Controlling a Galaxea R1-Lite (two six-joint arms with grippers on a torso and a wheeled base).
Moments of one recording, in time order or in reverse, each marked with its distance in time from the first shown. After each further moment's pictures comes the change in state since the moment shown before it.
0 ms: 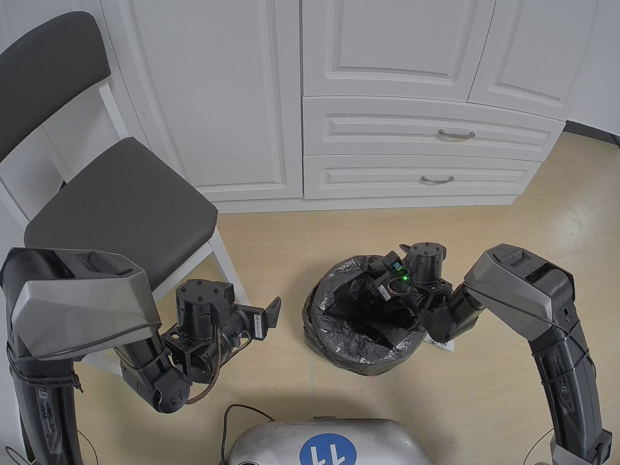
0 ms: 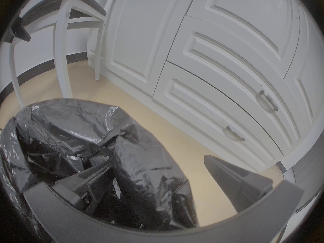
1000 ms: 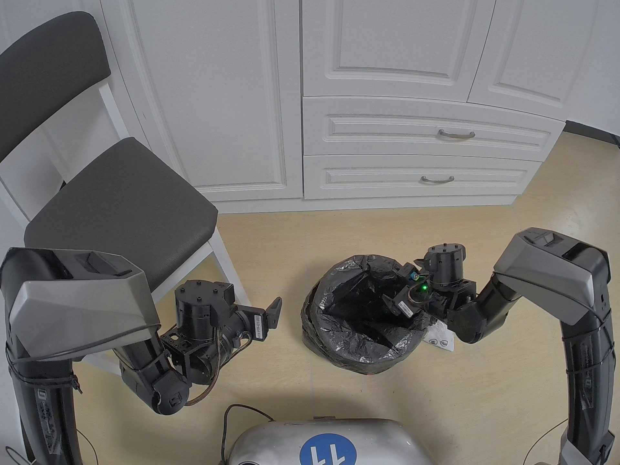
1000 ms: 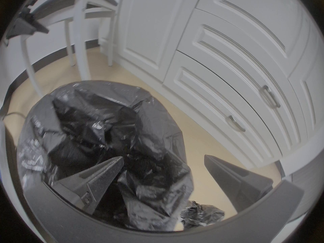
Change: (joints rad) left arm -0.006 -0.007 0.012 -0.011 0.000 0.003; right arm -0.019 -0.198 0.276 0.125 0.031 -0.070
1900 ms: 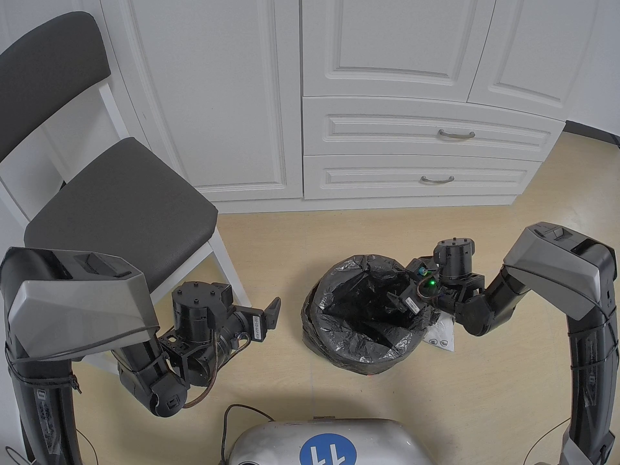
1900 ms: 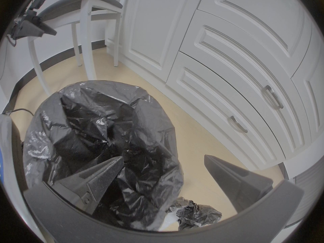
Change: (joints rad) left arm 0.000 -0.003 0.020 -0.028 0.000 0.000; right arm -0.039 -0.026 0.000 0.042 0.083 -0.009
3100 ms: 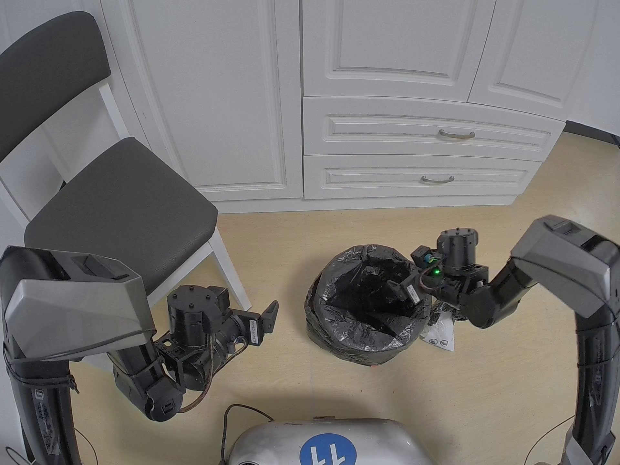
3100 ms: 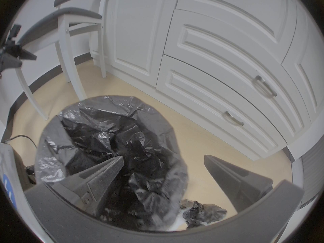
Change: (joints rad) left arm 0.000 -0.010 0.043 -0.031 -0.005 0.001; right arm -0.003 -0.047 -0.014 0.030 -0.017 0.150
